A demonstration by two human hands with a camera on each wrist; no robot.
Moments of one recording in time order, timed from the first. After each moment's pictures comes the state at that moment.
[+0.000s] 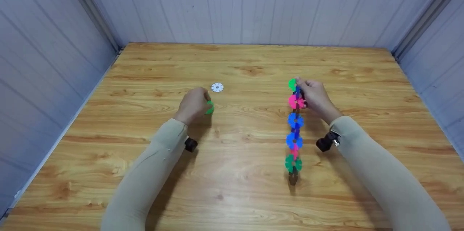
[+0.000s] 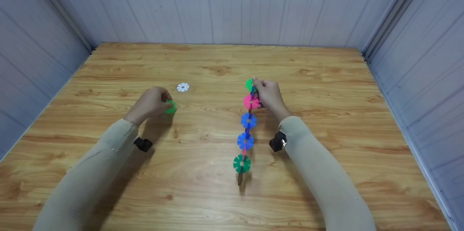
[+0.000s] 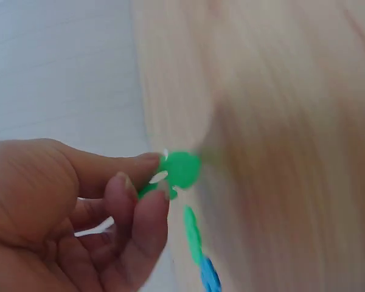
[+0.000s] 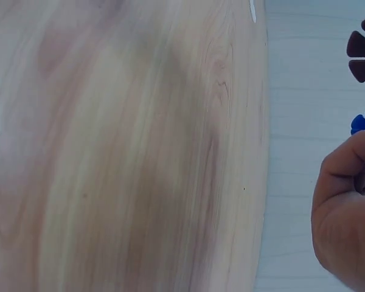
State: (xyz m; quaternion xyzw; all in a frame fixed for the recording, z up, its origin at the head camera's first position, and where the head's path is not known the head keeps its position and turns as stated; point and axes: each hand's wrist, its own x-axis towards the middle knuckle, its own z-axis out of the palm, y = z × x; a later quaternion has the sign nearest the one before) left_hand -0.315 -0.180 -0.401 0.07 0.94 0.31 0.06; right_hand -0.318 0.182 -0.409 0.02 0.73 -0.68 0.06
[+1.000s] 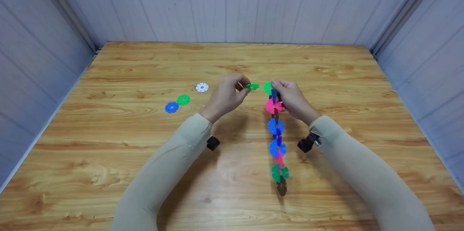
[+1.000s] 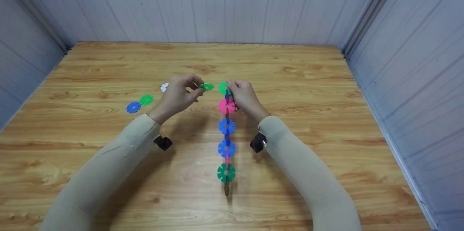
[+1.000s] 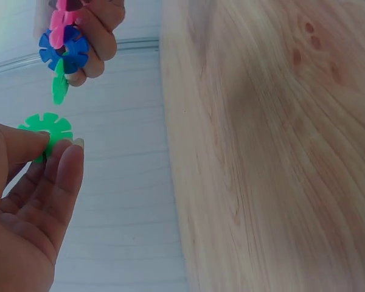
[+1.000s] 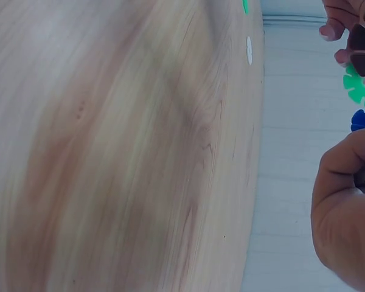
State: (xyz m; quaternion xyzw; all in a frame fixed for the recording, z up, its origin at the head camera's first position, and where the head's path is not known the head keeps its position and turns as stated) left_hand -0.311 -0.082 -0.388 0.31 0.84 0.43 -0.11; right_hand -0.300 0.140 -0.399 -0.03 0.70 -0.71 0.11
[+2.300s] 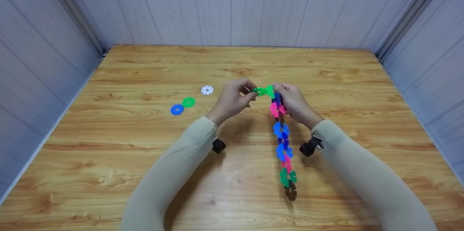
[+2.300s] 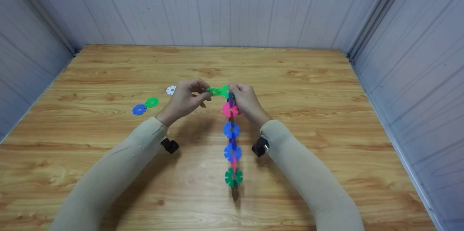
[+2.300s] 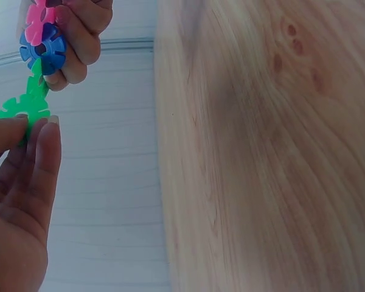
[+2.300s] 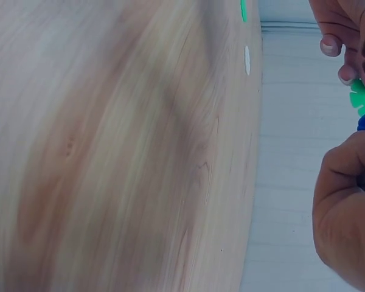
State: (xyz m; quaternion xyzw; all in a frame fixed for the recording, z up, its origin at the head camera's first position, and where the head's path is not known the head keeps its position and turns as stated) left_hand -0.312 -0.082 -0.395 0.32 0.78 0.53 -0.06; right_hand -0.298 0.129 -0.397 -0.01 0.69 -0.71 0.11
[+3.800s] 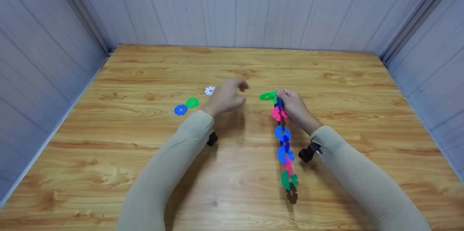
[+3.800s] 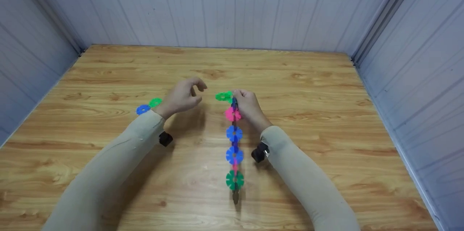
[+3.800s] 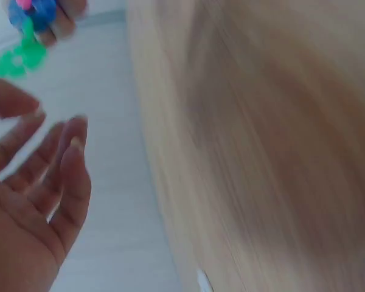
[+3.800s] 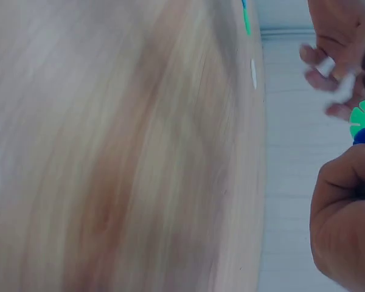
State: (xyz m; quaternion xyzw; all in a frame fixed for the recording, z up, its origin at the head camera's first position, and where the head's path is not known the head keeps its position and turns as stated) left_hand -0.334 -0.111 -0.397 0.26 0.90 0.34 0.01; right_hand -0.298 0.125 -0.413 0.01 0.70 -0.70 0.09
